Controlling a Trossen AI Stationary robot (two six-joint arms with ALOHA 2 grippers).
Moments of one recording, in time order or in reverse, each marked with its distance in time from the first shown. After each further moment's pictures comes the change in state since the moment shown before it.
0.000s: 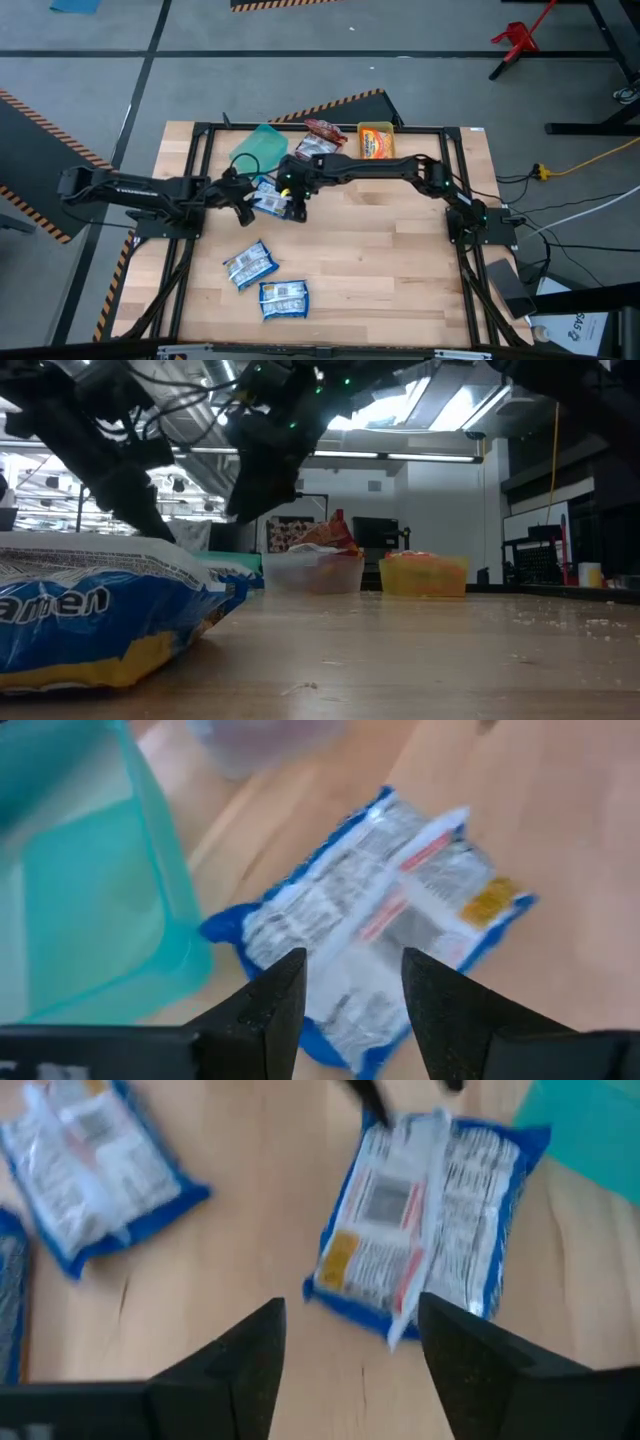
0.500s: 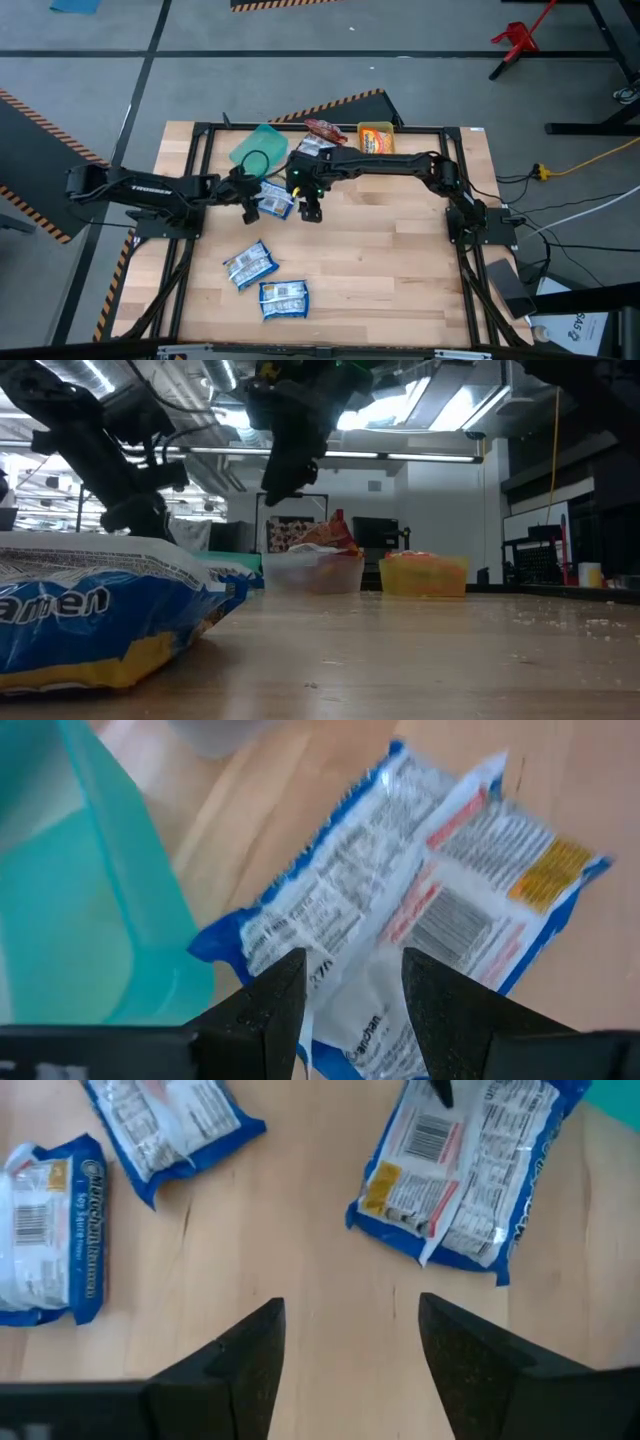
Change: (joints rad) left arm 0.090 0.197 -0.001 0.133 0.067 0.175; right arm 0.000 -0.083 0.001 -0.200 -0.070 -0.051
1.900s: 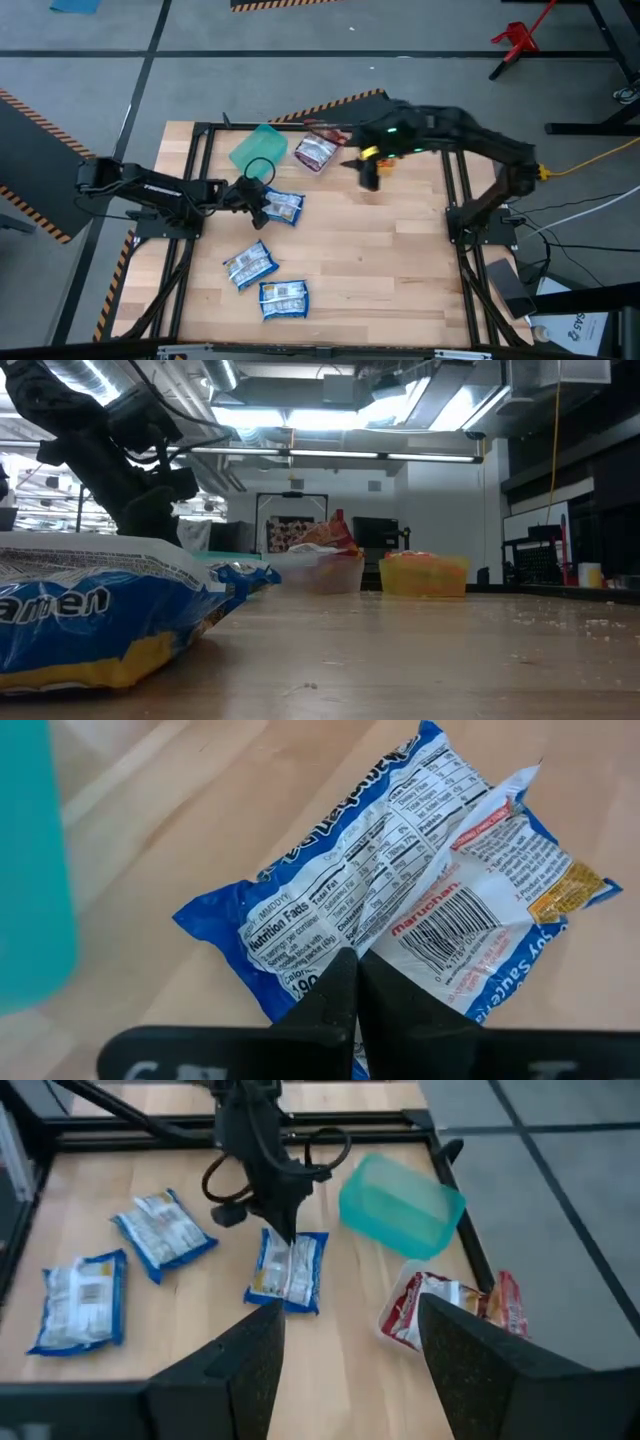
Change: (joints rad) left arm -0.083 0.144 -0.002 0.152 0.053 -0.351; right arm 0.001 -0.579 -0.009 -0.185 0.290 0.032
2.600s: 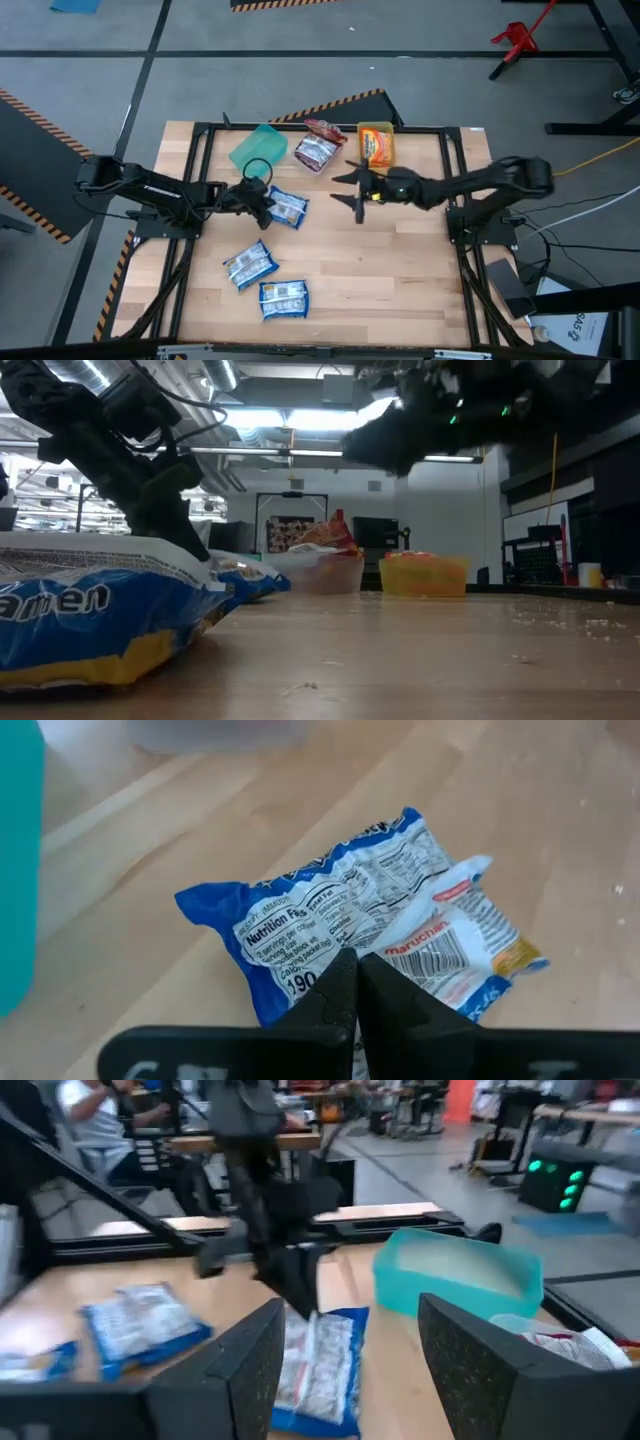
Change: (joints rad) left arm -0.051 -0.001 0.000 0.125 -0.067 -0.122; right arm 0.019 -0.114 -1.422 1.912 -0.028 0.072
